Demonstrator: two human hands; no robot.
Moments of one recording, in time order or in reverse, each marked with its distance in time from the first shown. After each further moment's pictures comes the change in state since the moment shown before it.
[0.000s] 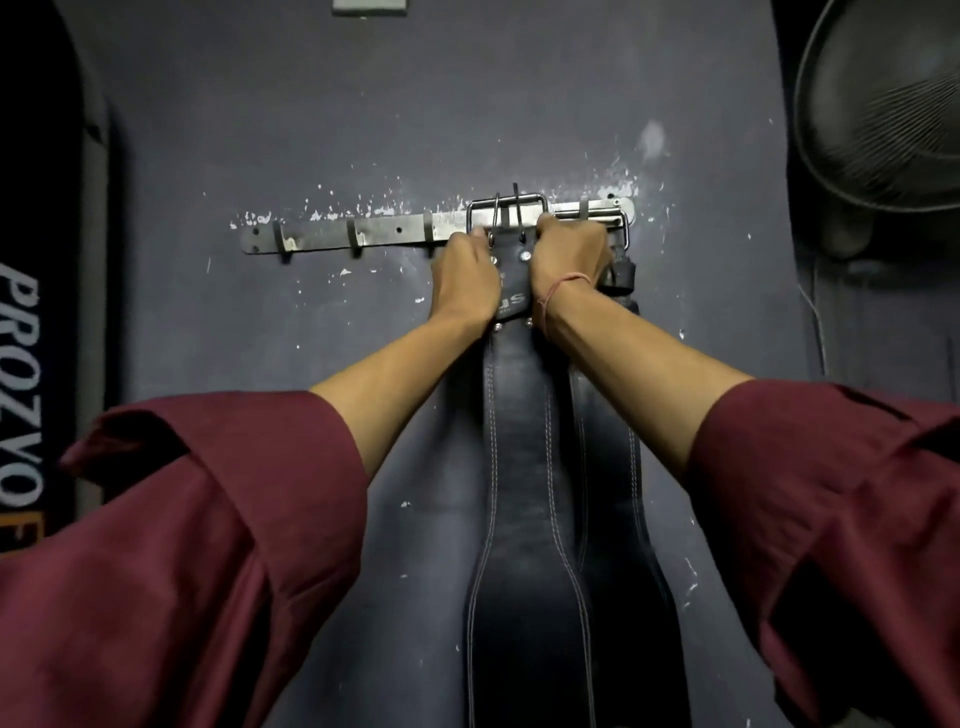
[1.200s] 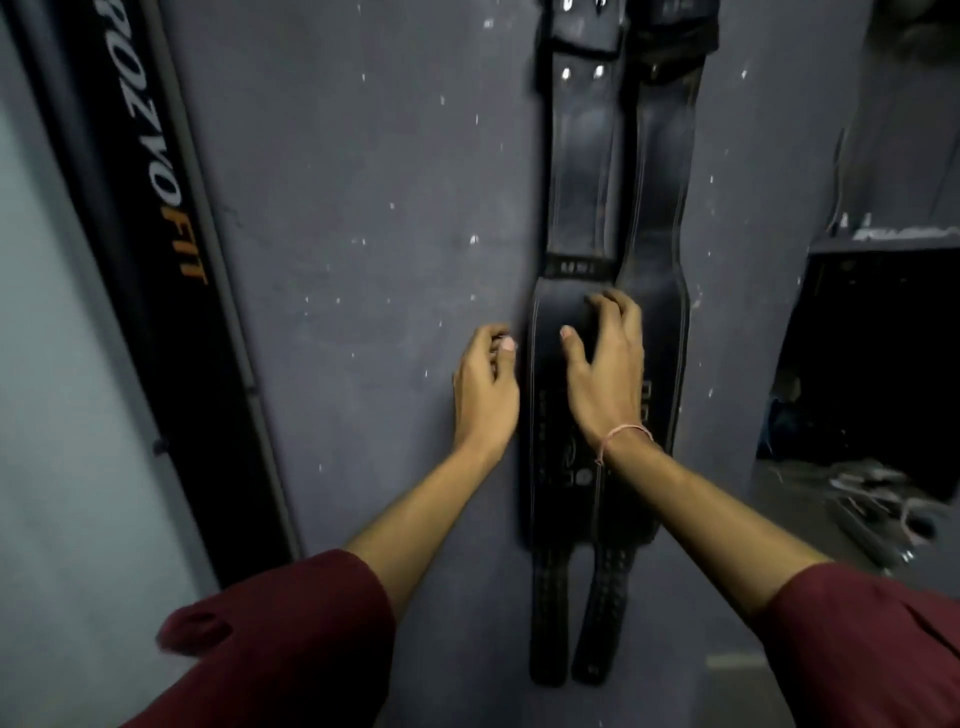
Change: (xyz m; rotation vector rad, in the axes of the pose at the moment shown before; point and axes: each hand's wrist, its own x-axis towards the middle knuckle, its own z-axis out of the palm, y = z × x) left_hand -0.348 -0.124 -0.110 -0.223 -0.232 -0.372; right_hand -0.299 0.159 -0.136 -0.605 -0.276 -0.169
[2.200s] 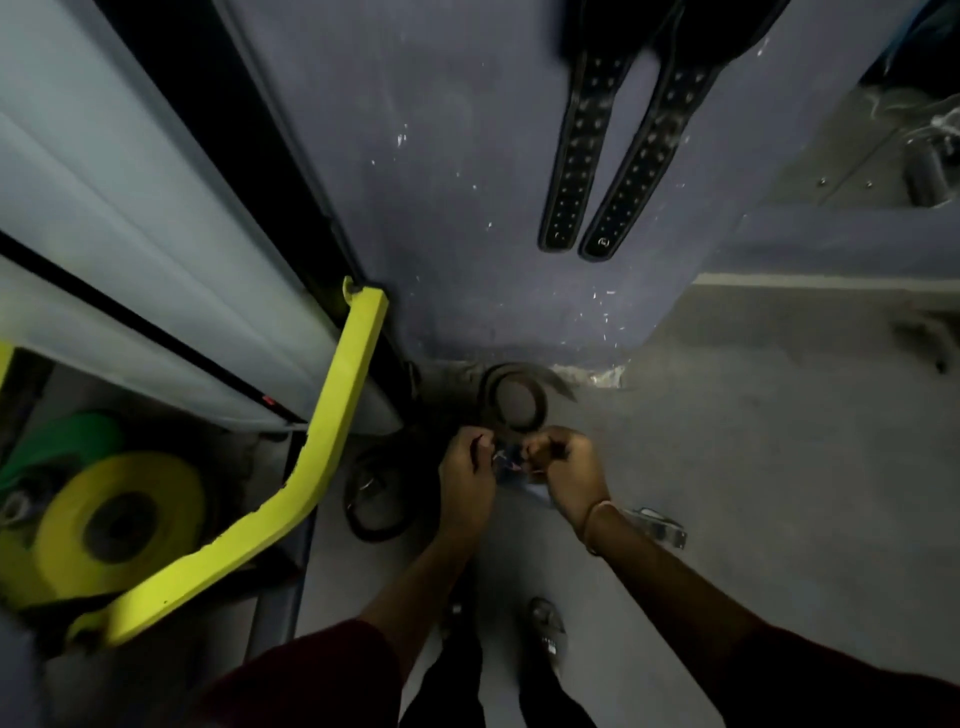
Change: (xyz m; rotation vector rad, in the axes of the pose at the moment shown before) left_hand -0.552 -0.208 -0.070 0.280 -0.215 -0.892; right_hand -0.555 0.168 -0.046 0.190 -0.713 1.185
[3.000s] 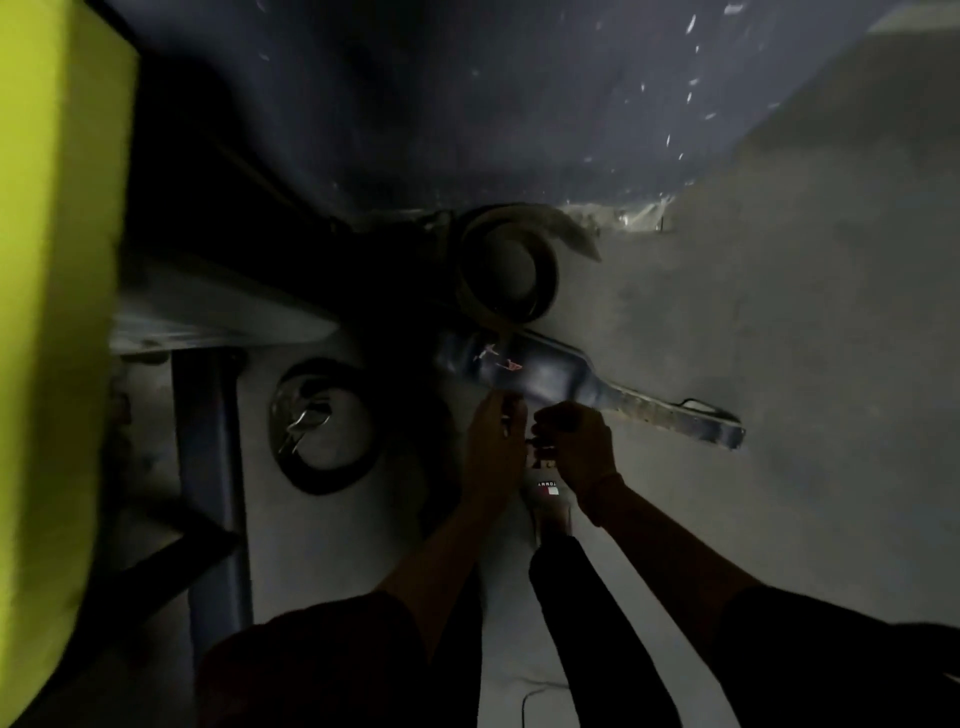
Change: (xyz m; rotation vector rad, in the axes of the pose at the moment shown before) left_hand 0.127 -0.282 0.188 0.038 -0.341 -0.330; right_hand 0.214 0.301 0.057 -0.012 0.095 0.484
